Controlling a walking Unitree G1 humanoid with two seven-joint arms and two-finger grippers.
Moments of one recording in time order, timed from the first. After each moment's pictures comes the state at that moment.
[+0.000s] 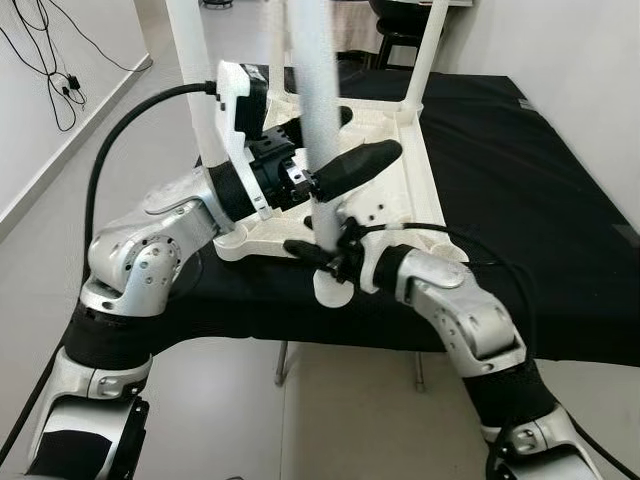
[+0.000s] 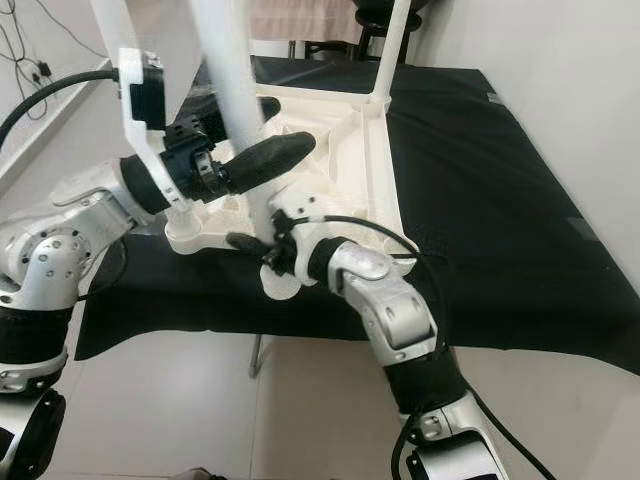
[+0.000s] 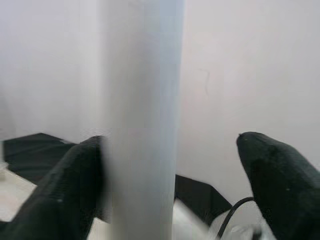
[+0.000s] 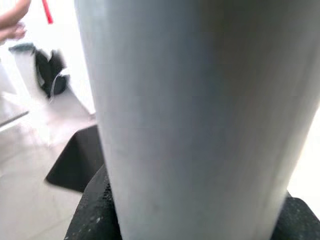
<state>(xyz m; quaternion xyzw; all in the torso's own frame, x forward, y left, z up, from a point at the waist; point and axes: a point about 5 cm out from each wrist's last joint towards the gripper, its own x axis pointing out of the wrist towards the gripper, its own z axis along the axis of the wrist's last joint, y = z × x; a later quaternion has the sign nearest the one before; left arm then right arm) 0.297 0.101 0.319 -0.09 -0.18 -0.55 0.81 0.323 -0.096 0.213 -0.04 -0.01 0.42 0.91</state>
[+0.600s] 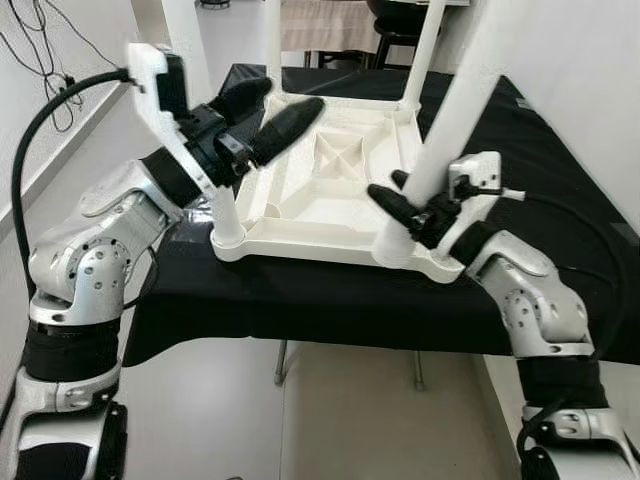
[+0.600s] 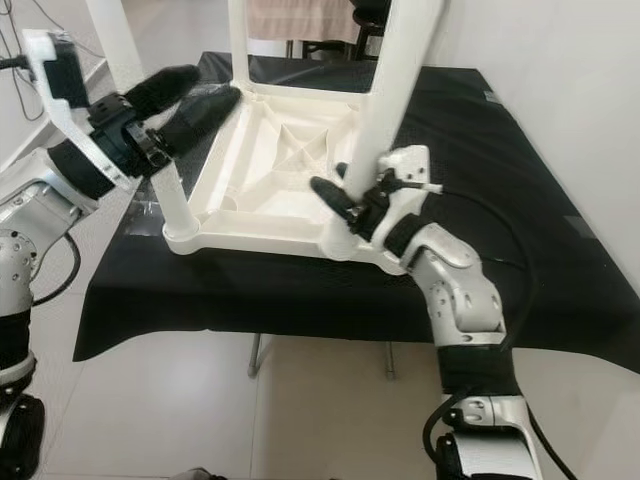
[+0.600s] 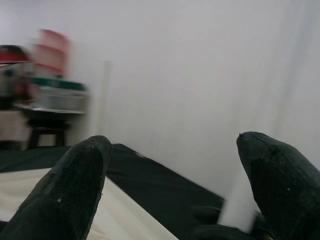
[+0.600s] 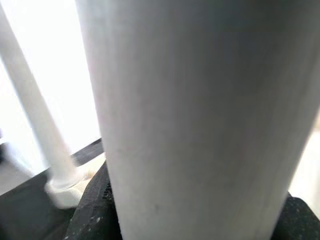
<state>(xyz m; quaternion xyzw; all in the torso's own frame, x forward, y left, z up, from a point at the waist) 0.302 0.153 0.325 -0.15 -0.21 -0.37 0.89 0.340 -0.187 0.228 0.05 -0.08 0.27 0.96</state>
